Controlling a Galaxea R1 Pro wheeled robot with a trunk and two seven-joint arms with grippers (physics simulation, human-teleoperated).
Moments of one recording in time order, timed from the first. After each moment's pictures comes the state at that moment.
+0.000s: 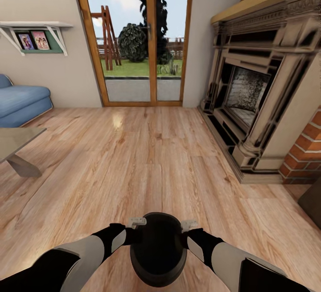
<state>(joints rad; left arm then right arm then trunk) -0.86 -0.14 -0.17 0.03 0.21 0.26 -0.13 -0.81 0.17 1.17 -0.05 -1.10 0.24 -0.01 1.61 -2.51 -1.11</state>
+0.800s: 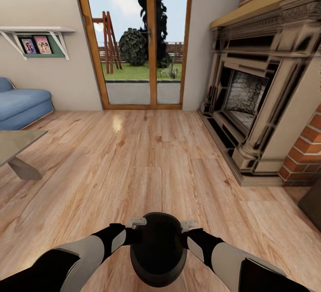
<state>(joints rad) -0.86 -0.14 -0.17 0.03 0.21 0.26 -0.13 -0.81 0.17 1.17 -0.05 -1.09 0.24 -0.01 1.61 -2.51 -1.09</state>
